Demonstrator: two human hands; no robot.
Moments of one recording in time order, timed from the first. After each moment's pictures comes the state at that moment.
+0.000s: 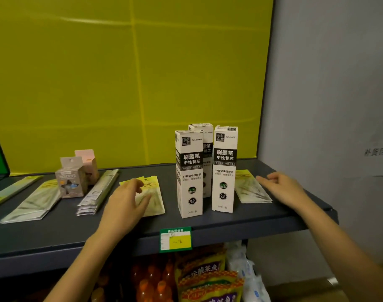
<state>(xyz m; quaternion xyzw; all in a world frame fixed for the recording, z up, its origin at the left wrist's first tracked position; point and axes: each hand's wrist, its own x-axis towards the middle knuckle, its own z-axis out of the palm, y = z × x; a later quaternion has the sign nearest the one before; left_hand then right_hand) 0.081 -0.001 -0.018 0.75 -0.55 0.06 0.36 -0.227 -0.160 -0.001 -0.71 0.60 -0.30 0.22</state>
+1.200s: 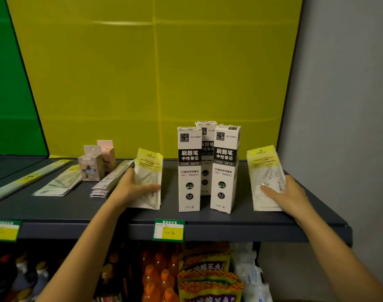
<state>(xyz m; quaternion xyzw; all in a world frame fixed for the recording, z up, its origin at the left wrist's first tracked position) 0.079 -0.019 -0.006 0.74 -0.36 -0.20 0.53 -0.236 -0.189 -0.021 -0.71 0.52 -0.37 0.30</state>
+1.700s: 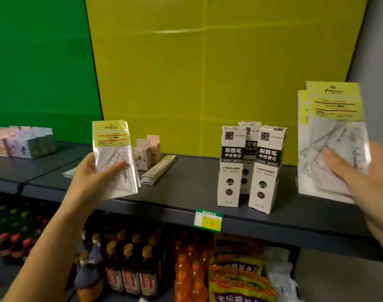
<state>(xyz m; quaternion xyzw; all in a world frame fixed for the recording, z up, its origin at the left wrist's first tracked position) 0.103 0.135 0.022 0.66 -0.31 -0.03 0.68 -0.242 -0.071 0.066 -0.68 0.27 -0.55 0.41</state>
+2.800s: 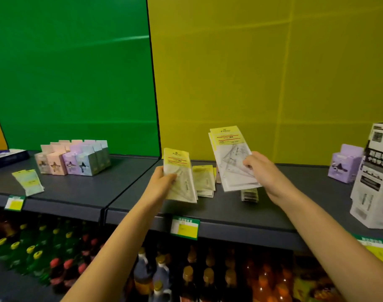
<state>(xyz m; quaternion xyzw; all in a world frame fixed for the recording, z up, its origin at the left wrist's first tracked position) 0.300 0.159 0.012 0.68 -0.28 -0.20 0.64 0.126 0.031 0.044 -0.74 0.28 -0.34 0.51</state>
